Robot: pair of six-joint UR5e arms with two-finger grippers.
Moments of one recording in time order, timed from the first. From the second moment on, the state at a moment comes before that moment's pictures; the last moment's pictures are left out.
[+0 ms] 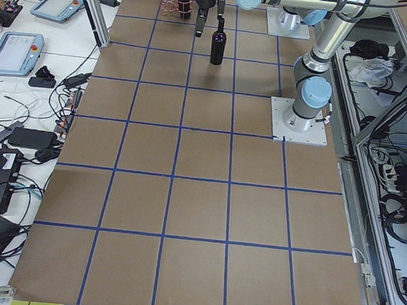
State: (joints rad) left arm -1.54 -1.50 -1.63 -1.46 1.53 0.08; right arm 2.08 -1.38 1.55 -1.73 -1.58 0.48
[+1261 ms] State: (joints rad) left arm -1.55 -1.49 -1.68 -1.47 1.54 0.06; right arm 2.09 -1.33 1.59 -1.75 -1.55 0.50
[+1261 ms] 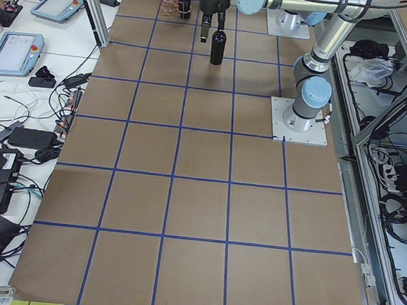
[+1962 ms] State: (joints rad) left arm -1.55 -1.49 -1.69 -1.47 1.54 0.06; right arm 2.09 -1.33 1.59 -1.75 -1.54 0.50
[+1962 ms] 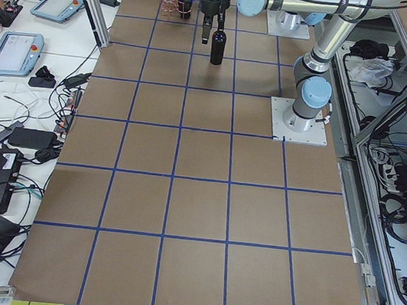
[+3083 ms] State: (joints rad) left arm -1.55 -1.49 -1.69 -1.47 1.54 0.06; right arm 1.97 -1.43 1.50 -1.64 -1.54 0.33
